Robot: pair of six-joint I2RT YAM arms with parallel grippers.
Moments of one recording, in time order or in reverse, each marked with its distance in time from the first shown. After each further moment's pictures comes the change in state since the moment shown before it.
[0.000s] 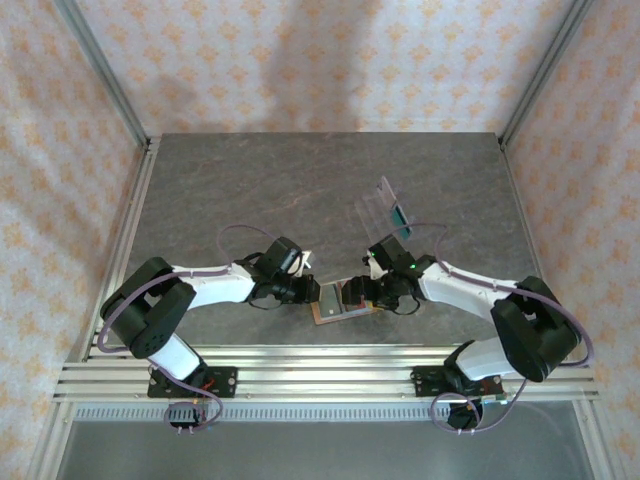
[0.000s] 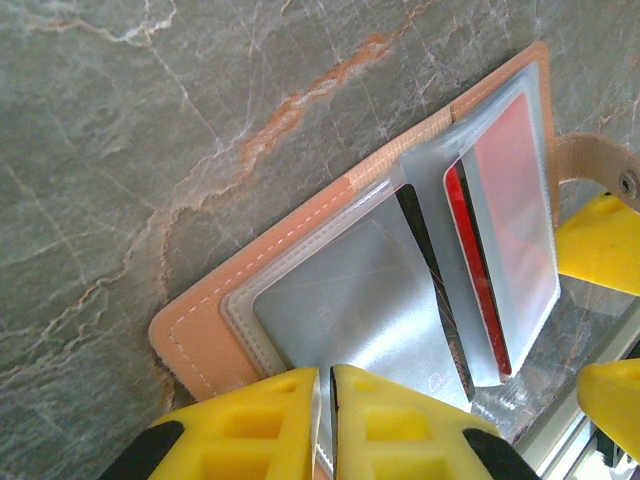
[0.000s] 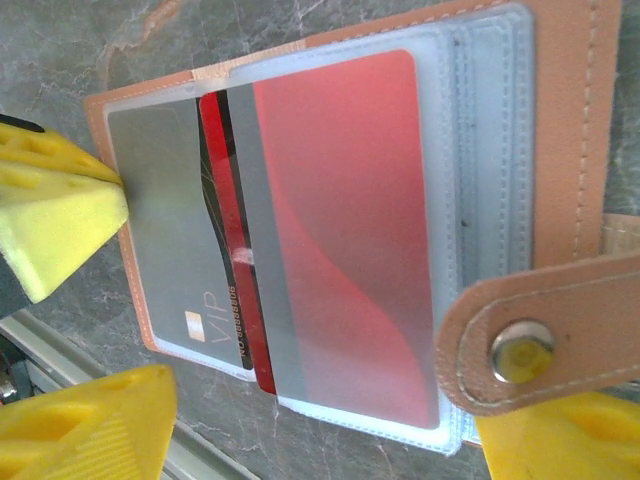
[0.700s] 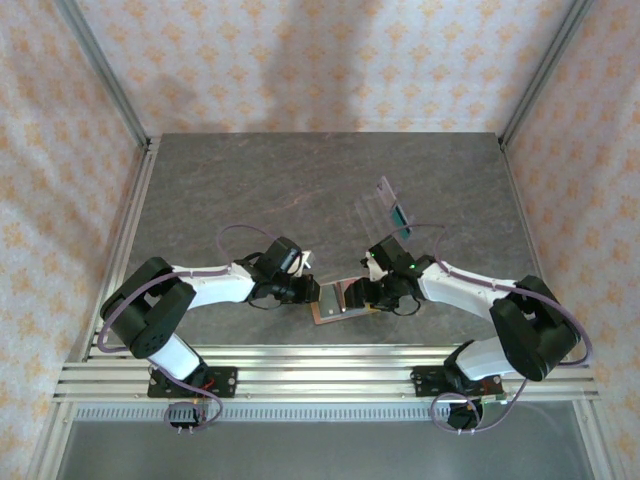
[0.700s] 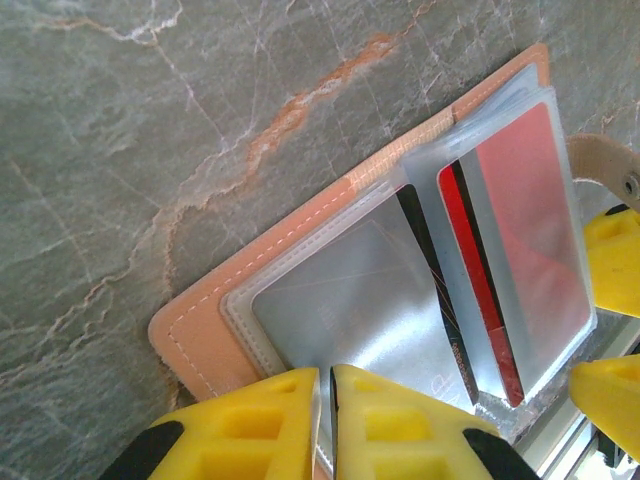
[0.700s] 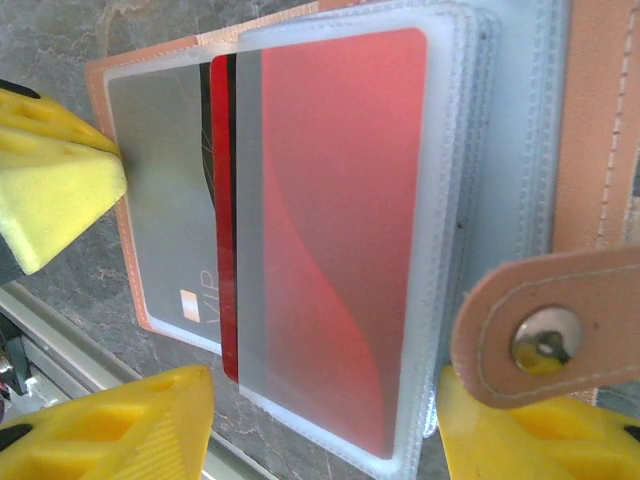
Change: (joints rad) left arm 0.000 0.000 0.001 -0.004 0.000 0.000; right arm 0.000 0.004 -0.002 -0.015 -0.023 -0.038
